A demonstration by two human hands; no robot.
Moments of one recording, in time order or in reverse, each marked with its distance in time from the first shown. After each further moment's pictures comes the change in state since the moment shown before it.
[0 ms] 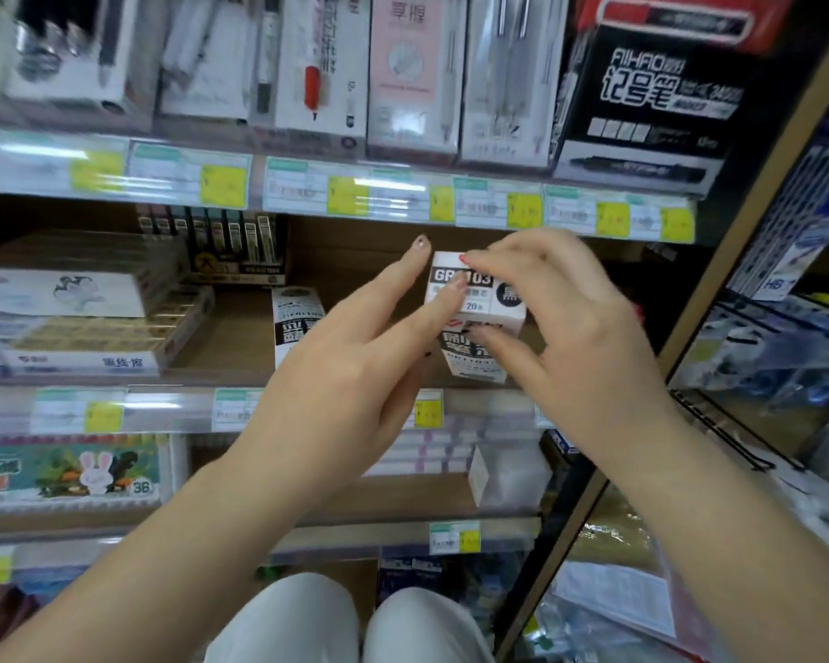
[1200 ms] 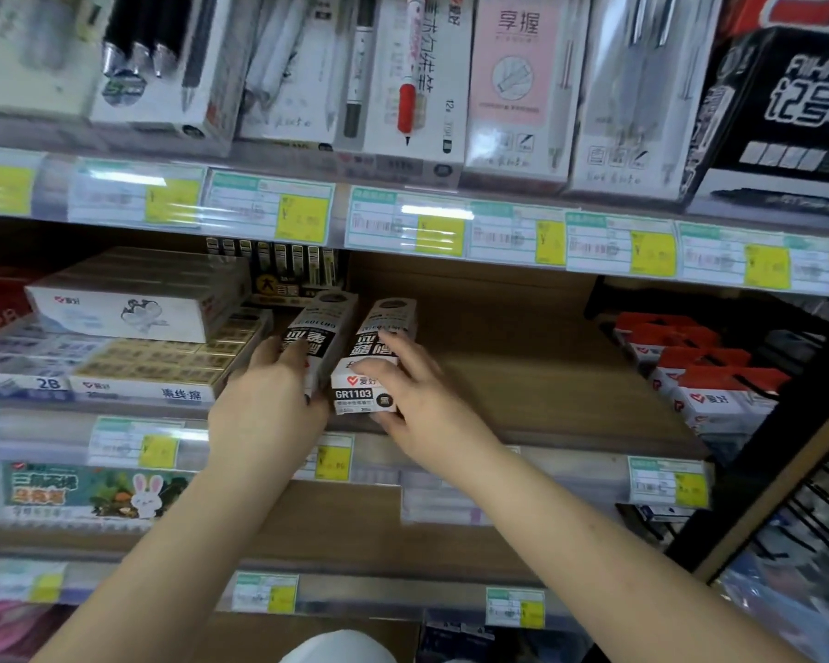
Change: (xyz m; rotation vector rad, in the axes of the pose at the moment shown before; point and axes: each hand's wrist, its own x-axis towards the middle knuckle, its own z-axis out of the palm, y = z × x) left_hand -0.047 -0.145 0.034 0.398 -0.221 -0.877; right_hand 0.017 0.001 0.204 0.339 -0.427 0.112
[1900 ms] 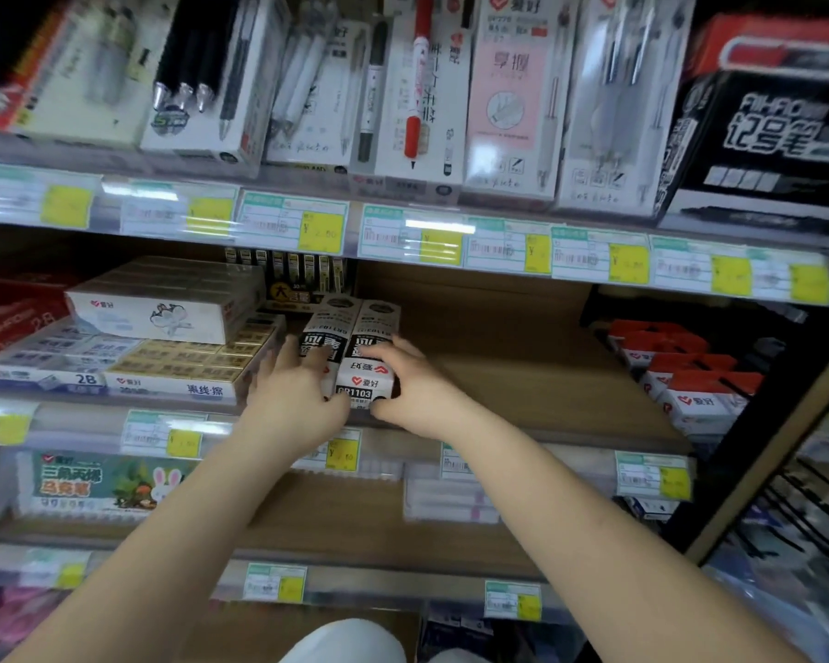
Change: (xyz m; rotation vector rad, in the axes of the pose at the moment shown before) left_hand 0.002 0.006 -0.013 -0.101 -0.252 -0.006; right_hand 0.024 -0.014 -0.015 0.268 -0.245 0.367
